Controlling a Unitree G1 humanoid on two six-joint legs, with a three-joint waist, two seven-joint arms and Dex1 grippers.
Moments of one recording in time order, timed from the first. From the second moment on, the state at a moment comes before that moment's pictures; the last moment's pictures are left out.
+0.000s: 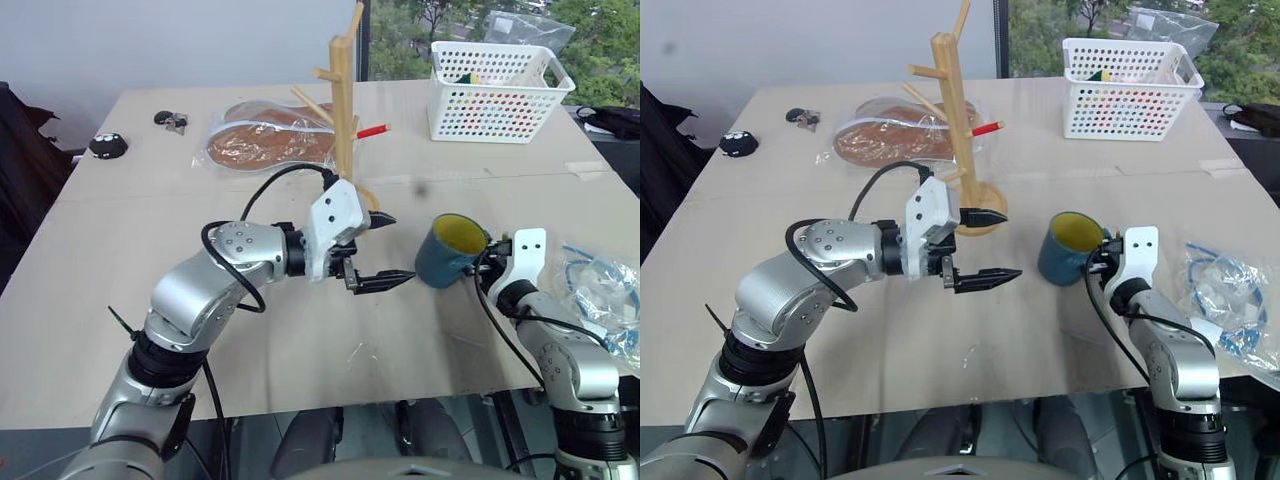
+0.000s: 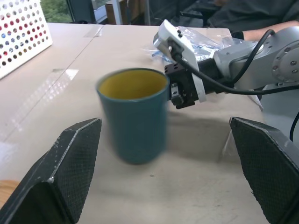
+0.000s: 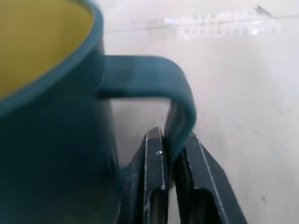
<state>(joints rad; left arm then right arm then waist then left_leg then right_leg) -0.51 0.56 -0.20 -0.54 -0.55 0.77 -0.77 -0.10 -0.30 -0.12 -0.33 0.38 0.60 0.20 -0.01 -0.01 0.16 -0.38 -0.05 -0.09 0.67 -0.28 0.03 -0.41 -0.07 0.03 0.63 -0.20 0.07</state>
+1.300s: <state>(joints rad) -0.03 0.16 -0.10 -0.62 -0.17 0.11 -0.30 -1.53 -0.41 0.22 1.20 -0.08 -0.18 1.30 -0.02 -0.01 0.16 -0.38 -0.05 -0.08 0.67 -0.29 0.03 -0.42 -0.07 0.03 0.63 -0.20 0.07</state>
